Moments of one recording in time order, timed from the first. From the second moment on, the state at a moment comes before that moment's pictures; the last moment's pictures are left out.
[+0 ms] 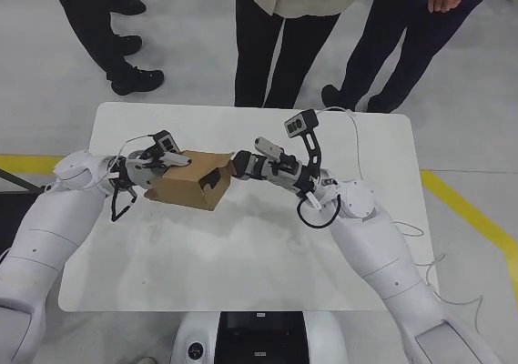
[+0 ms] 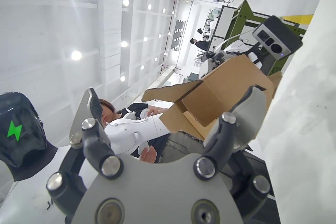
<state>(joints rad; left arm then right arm) 0.91 -0.83 -1.04 -1.14 -1.19 0.18 -1.54 -0.97 -1.44 0.99 -1.30 0.65 -0.44 0.93</state>
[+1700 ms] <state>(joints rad) 0.84 -0.86 -1.04 -0.97 -1.20 0.02 -1.51 -1.09 -1.43 0.98 -1.54 0.63 -0.31 0.94</state>
